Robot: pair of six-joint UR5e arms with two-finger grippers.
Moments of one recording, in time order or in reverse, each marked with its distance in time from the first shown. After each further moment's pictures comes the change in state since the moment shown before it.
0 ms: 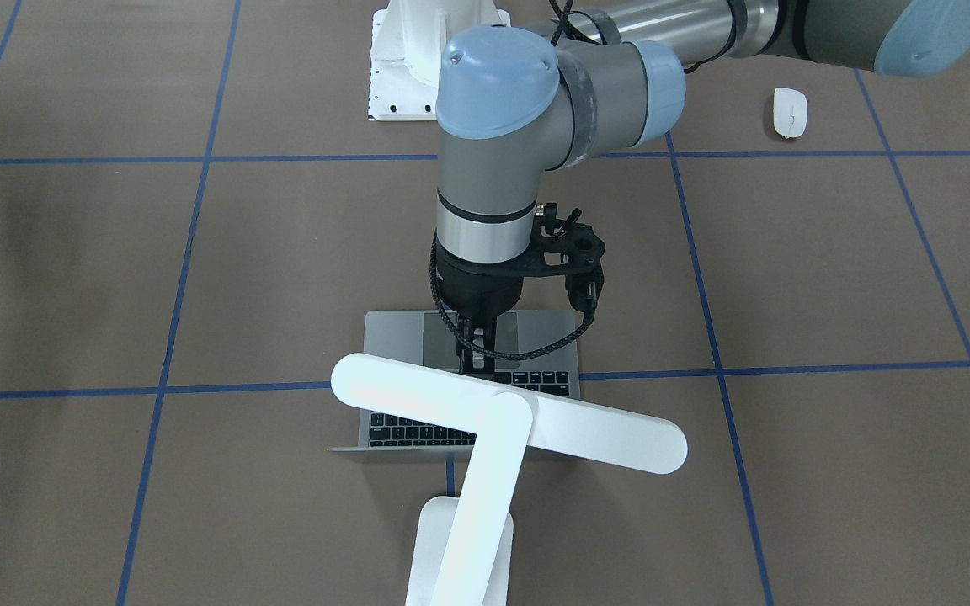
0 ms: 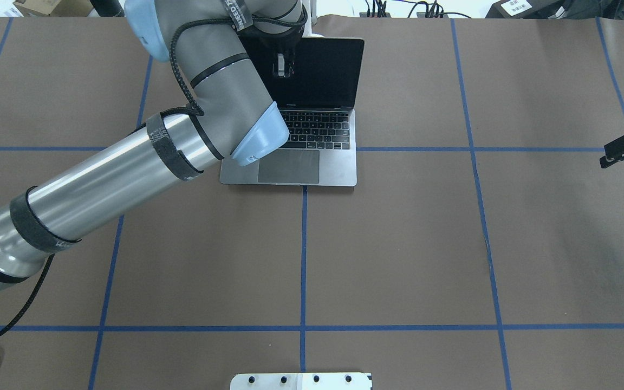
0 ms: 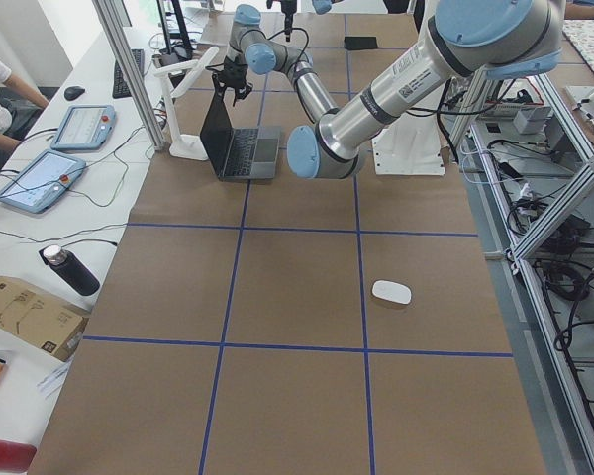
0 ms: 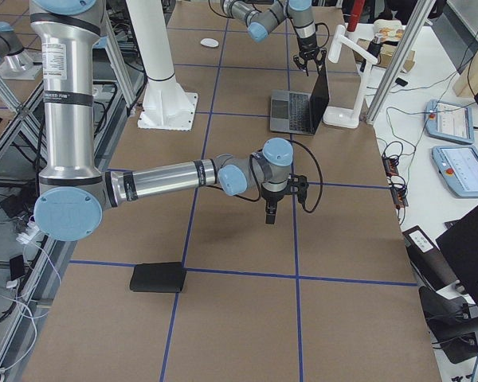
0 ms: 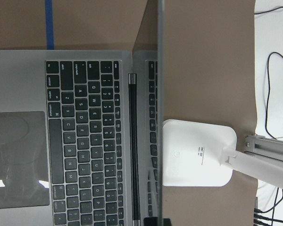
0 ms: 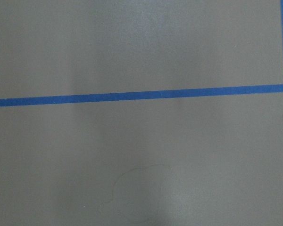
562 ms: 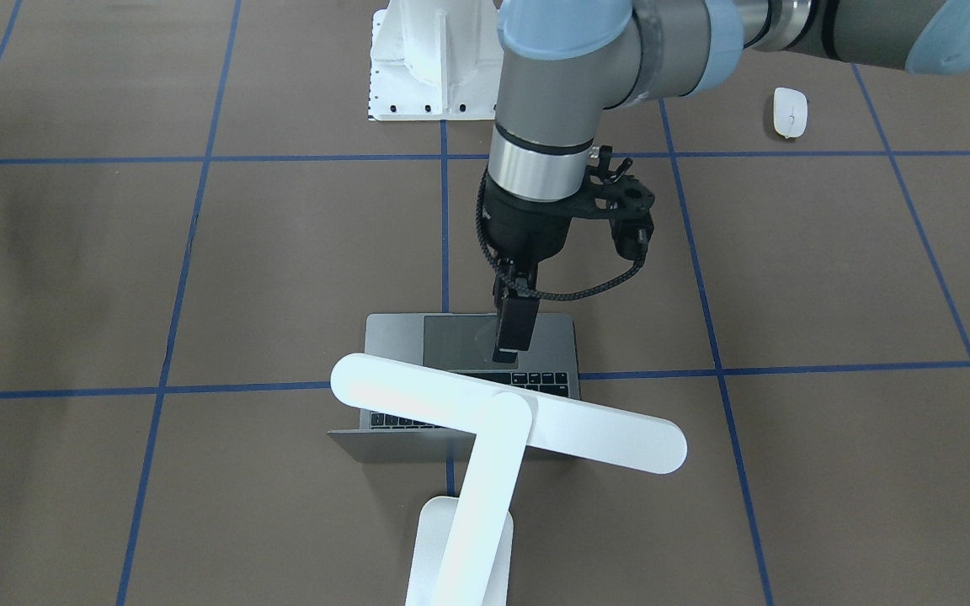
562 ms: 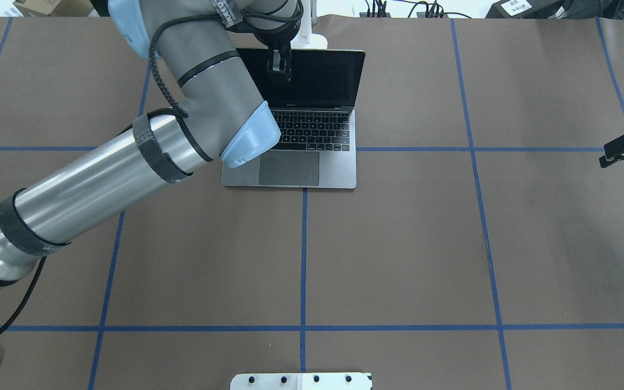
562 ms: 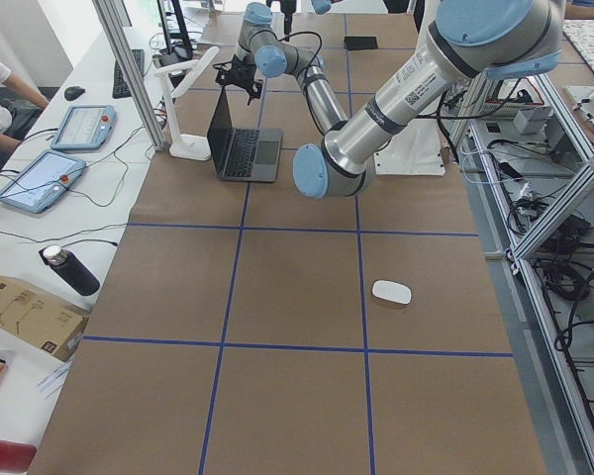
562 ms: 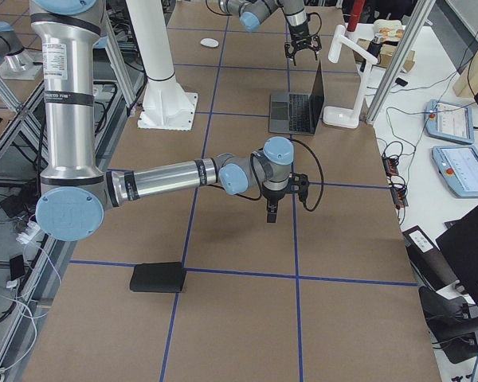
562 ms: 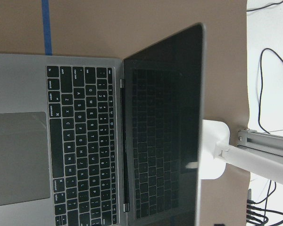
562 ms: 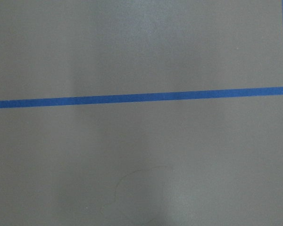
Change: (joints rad) left arm -0.008 0.180 -0.296 0.061 -0.029 0.068; right arm 0.000 0.008 0.001 0.000 0.000 0.000
